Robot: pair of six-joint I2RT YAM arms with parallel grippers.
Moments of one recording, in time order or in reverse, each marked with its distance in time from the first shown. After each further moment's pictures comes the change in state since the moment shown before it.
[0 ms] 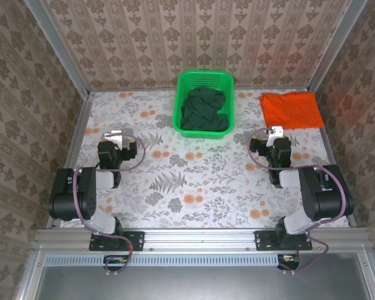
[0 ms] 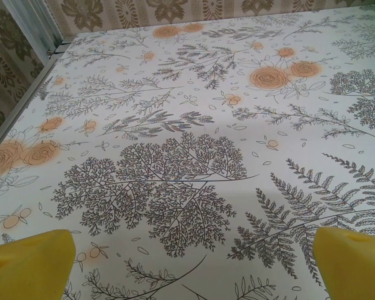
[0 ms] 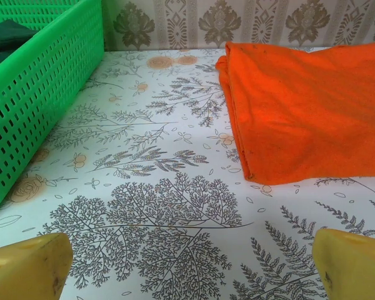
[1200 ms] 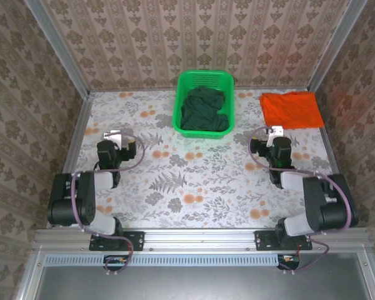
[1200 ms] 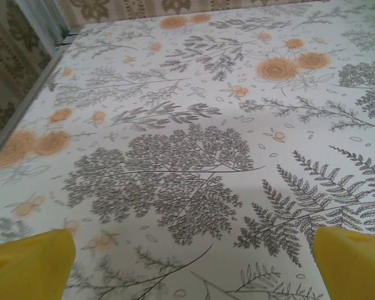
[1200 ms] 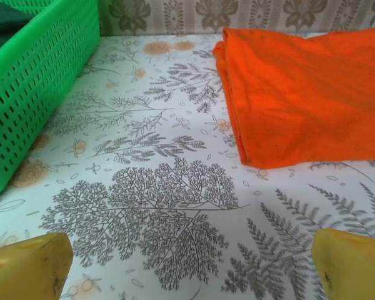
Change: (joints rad) left arm -0.006 -0.097 0.019 -0.147 -0.042 -0.001; right arm 0.023 -0.153 0.034 -0.245 0.047 0.023
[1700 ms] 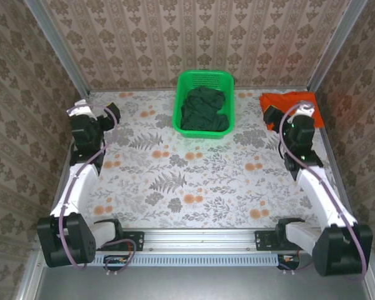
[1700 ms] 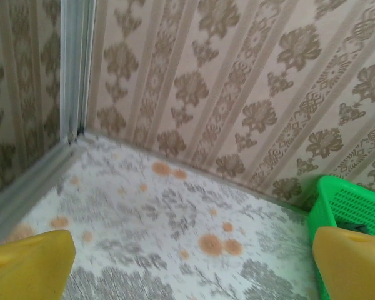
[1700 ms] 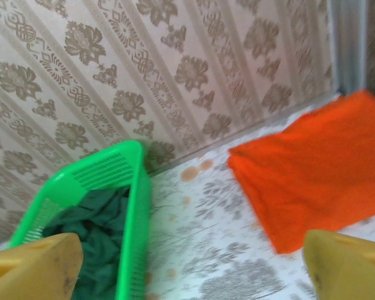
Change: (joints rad) left arm 0.067 -0.292 0.384 -0.457 0.075 -0.479; right arm -0.033 -0.276 0.369 -0.496 -0.025 0.422
